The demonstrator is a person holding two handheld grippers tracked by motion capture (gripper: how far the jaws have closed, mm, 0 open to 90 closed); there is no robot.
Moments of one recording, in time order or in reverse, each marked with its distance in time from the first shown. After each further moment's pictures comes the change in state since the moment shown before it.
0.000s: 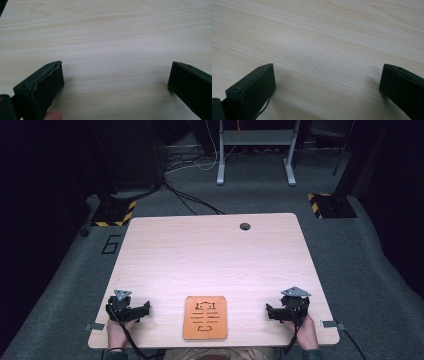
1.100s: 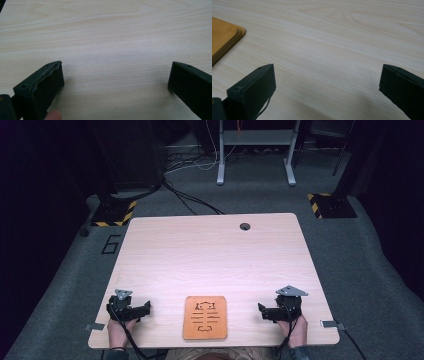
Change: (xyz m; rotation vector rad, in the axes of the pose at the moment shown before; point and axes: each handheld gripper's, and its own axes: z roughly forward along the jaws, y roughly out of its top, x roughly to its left) left arm -0.001 0.001 0.001 0.003 -0.004 0.009; right arm 0.022 0.014 -0.010 -0.052 0.125 0.009
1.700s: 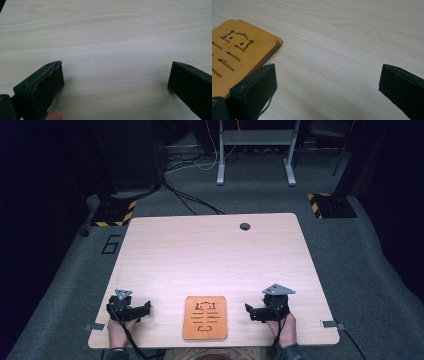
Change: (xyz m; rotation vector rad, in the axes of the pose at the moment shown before) left arm 0.000 0.000 0.000 0.000 0.001 0.000; right arm 0.034 0.018 0.003 -0.021 0.092 -0.067
